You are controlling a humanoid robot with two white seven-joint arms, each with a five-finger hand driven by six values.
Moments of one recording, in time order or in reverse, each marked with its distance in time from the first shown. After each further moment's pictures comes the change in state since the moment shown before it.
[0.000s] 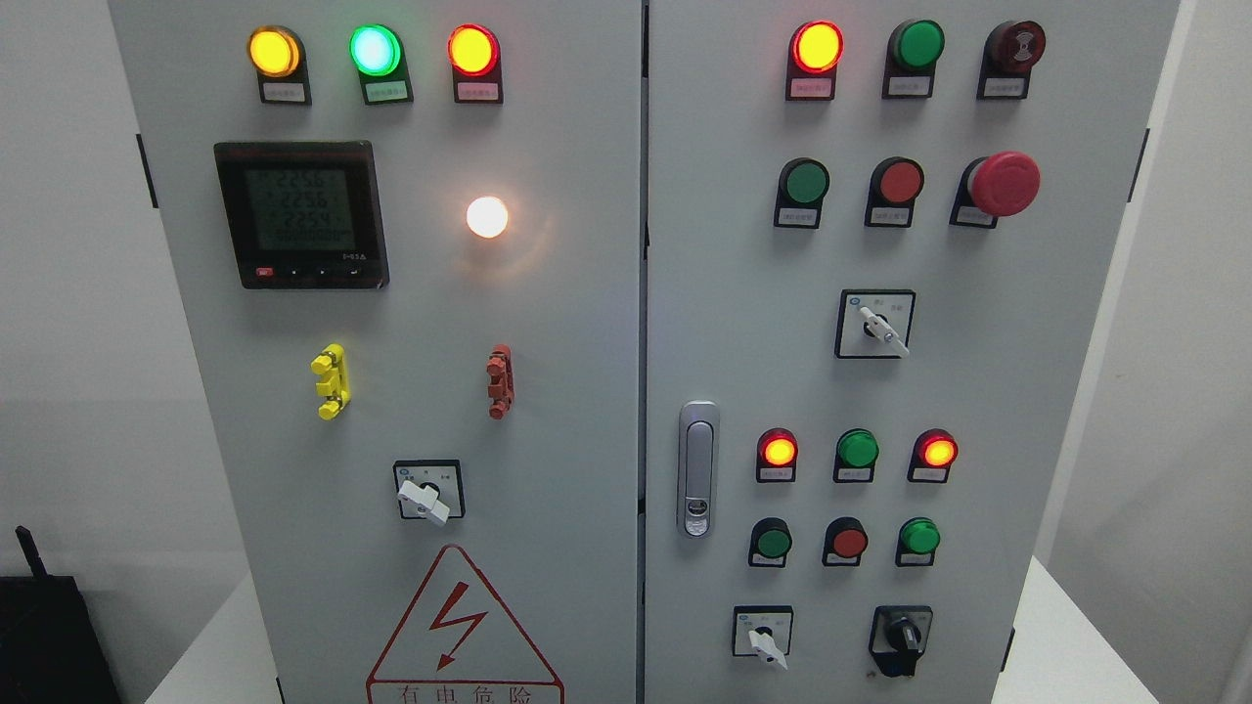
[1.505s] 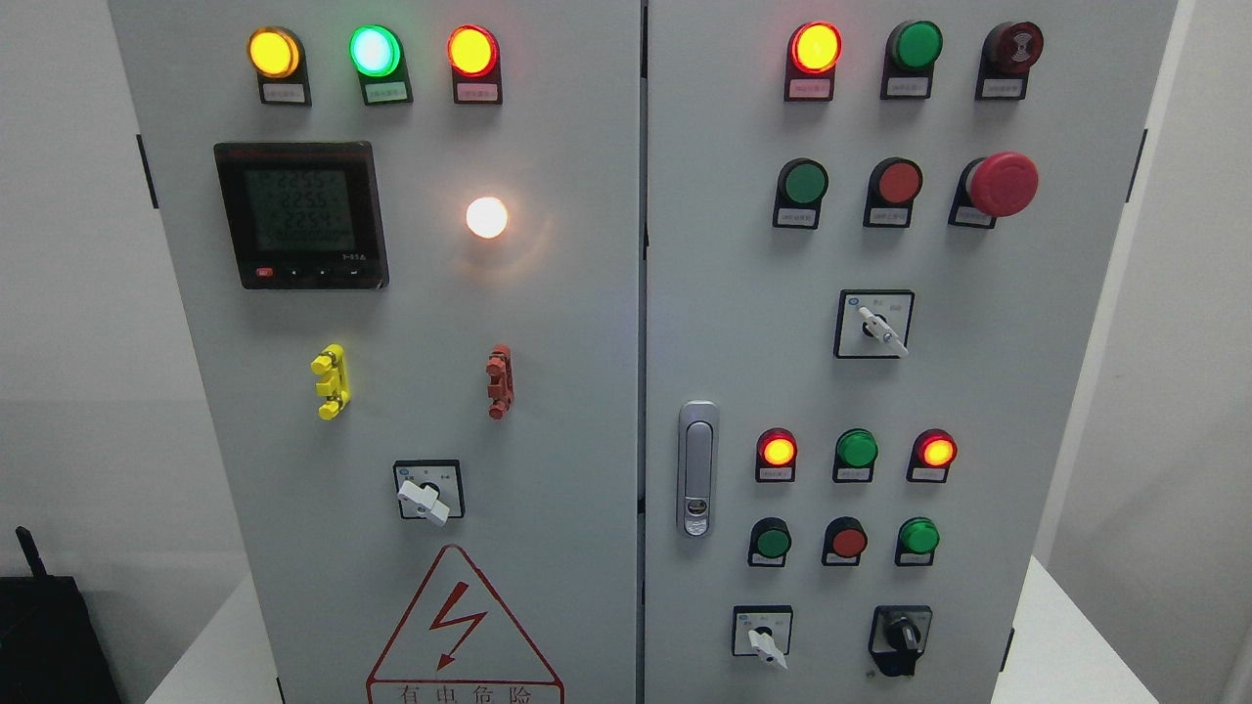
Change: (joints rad) left arm 0.000 0.000 0.000 0.000 0.000 0.000 0.000; right arm 0.099 0.005 -0.003 -0.291 0.000 -0.087 0.003
